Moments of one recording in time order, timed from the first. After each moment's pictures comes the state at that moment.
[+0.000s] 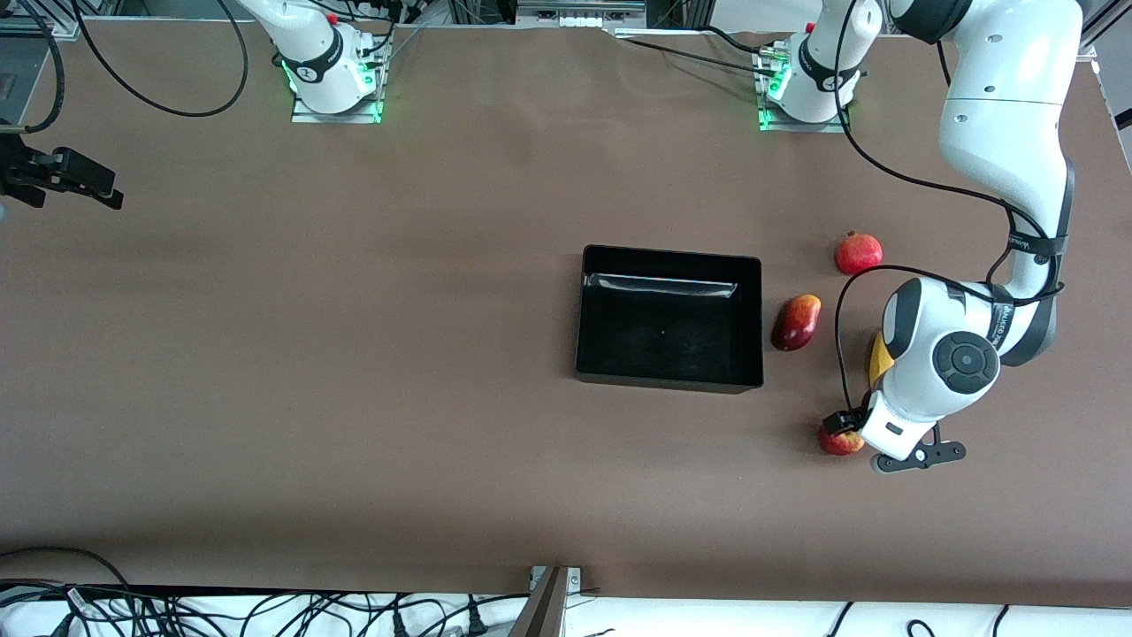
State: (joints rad) left arm 0.00 0.75 -0.05 -1.49 0.19 2.31 -0.39; right arm -0.04 -0.03 -0.05 -1.65 -0.03 1.57 -0.09
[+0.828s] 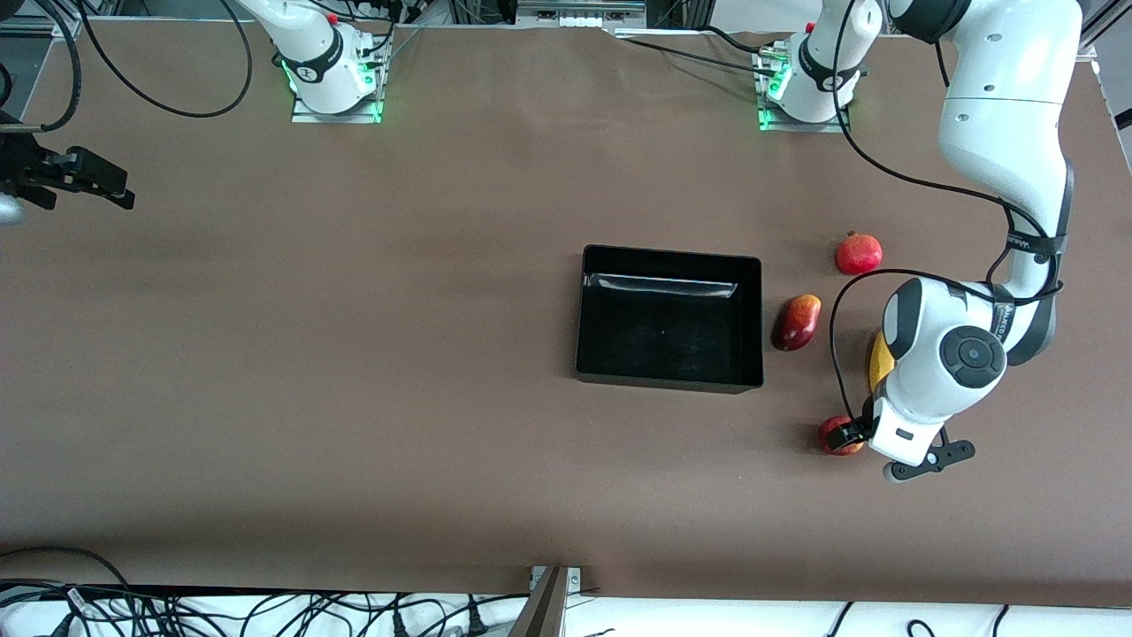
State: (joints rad) left arm -0.01 0.76 -0.06 -1.49 0.16 2.37 -0.49; right arm -0.02 -0.03 -0.04 -1.65 -0.03 1.57 -0.09
